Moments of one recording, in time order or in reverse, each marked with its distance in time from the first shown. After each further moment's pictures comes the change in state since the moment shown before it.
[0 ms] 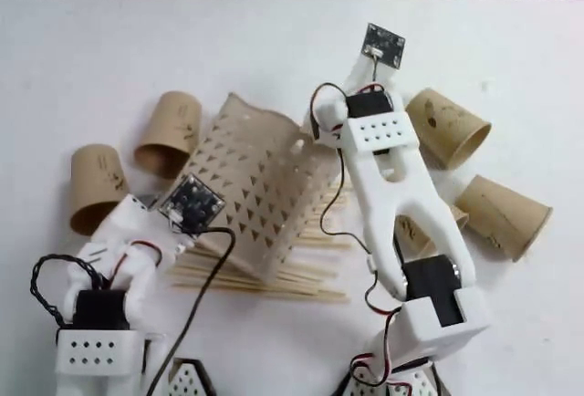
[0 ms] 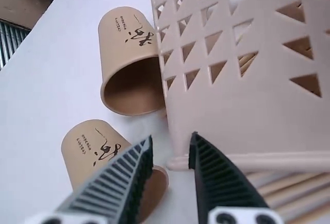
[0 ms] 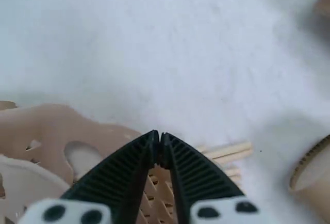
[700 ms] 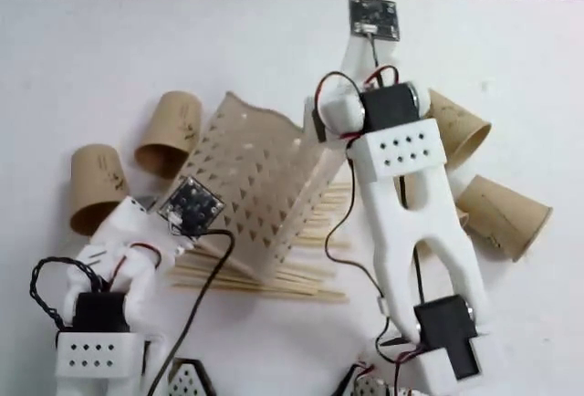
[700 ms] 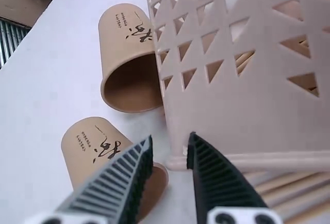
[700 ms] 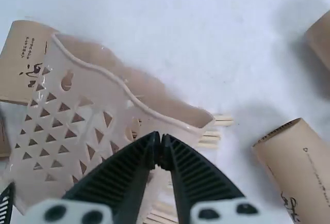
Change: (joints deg) left arm -0.1 -0.1 0.9 -0.1 0.0; right arm -3.3 -13.4 -12.9 24.7 15.8
